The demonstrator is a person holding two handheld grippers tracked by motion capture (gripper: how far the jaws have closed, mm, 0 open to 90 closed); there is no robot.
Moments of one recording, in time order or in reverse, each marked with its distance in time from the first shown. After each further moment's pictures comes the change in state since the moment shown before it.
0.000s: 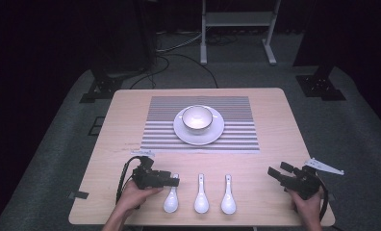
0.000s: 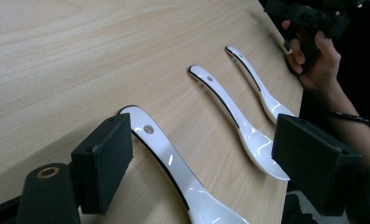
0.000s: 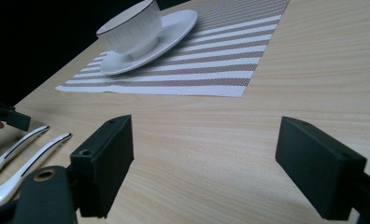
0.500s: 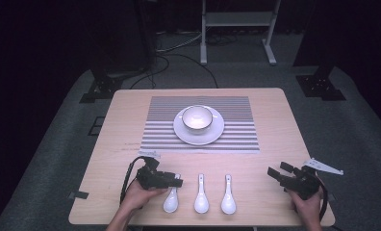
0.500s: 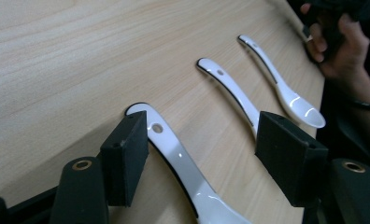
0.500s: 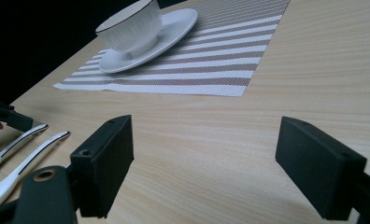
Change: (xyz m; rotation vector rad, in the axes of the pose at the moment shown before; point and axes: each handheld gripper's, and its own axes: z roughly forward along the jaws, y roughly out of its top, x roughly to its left) left arm -0.005 0.002 0.014 0.048 0.078 0.049; right arm 0.001 0.000 0.000 0.003 -0.006 -0.015
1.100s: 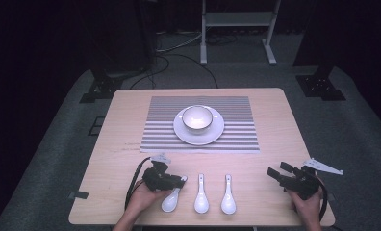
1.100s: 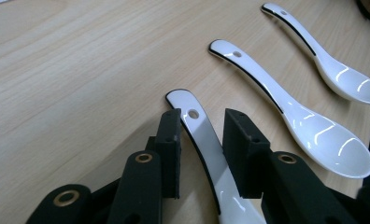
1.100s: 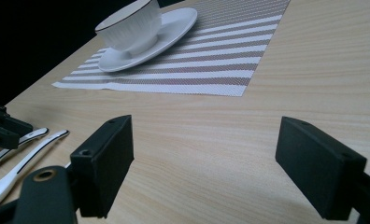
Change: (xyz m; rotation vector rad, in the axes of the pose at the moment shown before) left arm -0.021 0.004 0.016 0.077 0.145 0.171; right arm 0.001 0.000 0.000 0.001 -0.003 -0.007
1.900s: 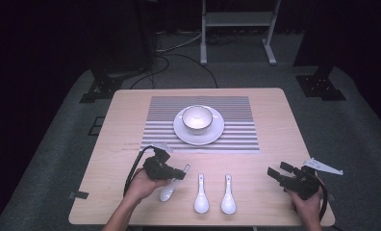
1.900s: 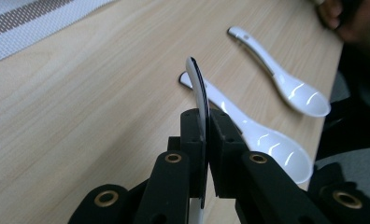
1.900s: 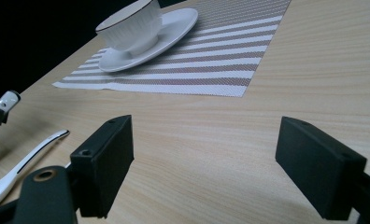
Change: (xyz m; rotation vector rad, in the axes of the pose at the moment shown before) left arm 0.002 0.037 -0.023 0.023 -0.117 -0.022; right arm 0.000 0.000 0.000 -0.002 0.000 -0.004
